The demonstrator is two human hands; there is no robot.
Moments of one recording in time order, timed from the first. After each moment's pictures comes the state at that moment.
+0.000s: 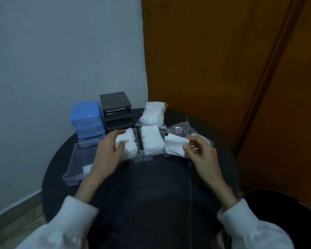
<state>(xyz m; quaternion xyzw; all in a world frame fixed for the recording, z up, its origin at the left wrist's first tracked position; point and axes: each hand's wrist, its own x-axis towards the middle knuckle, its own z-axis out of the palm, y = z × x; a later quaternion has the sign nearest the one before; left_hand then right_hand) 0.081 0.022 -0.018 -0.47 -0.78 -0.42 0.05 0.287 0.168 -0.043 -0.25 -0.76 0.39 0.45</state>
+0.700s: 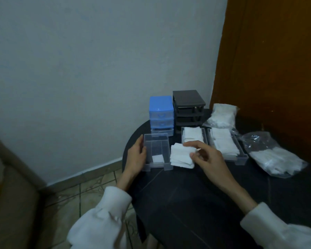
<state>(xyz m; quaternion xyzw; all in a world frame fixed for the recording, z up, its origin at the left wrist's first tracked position) 0.009 -0.071 -0.056 -0.25 -0.85 -0.47 -0.02 0.172 0.083 -0.036 -0.08 -0.82 0.49 0.28</state>
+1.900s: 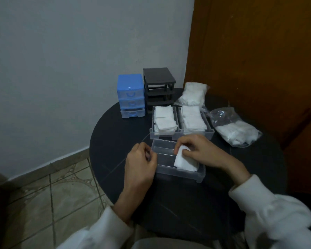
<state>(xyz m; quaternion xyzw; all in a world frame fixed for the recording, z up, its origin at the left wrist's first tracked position) 0.128 -0.047 -0.065 -0.31 -0.85 -0.43 0.04 0.221 0.126 -0.031 -0.06 -0.94 0.34 0.05</state>
